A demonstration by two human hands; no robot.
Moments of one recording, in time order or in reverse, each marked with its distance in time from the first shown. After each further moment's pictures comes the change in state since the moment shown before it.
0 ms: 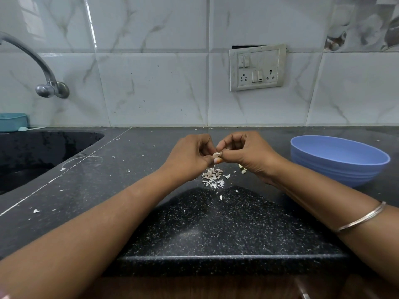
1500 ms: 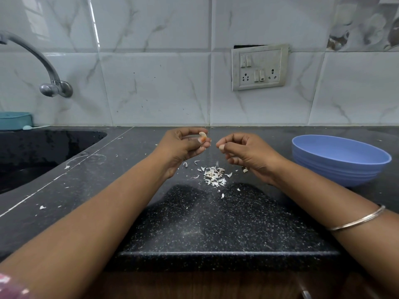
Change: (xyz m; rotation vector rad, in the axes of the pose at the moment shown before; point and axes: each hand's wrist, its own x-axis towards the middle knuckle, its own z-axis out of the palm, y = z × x) left_hand 0.006 -0.009 -0.020 -0.874 0.031 -0.324; right_hand 0.004 0.006 0.001 0.164 -0.017 0.101
